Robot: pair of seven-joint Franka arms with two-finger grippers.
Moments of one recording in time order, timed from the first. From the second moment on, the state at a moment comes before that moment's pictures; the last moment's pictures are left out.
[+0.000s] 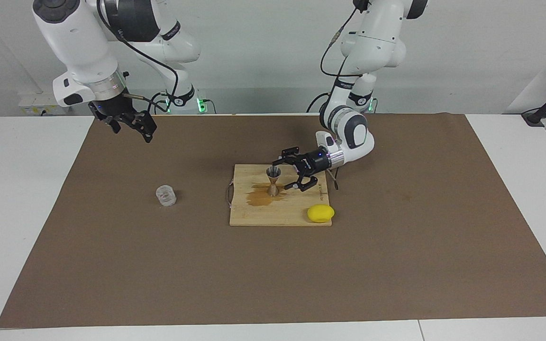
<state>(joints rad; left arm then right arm) -0.44 0.28 0.00 -2.32 -2.26 1.95 2.65 -0.02 0.00 0.07 -1.64 0.00 1.56 0.51</state>
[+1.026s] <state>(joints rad) 0.00 0.00 0.01 -2.44 -1.60 1.89 2.65 -0.36 0.20 0.07 -1.91 0.49 1.76 0.95</state>
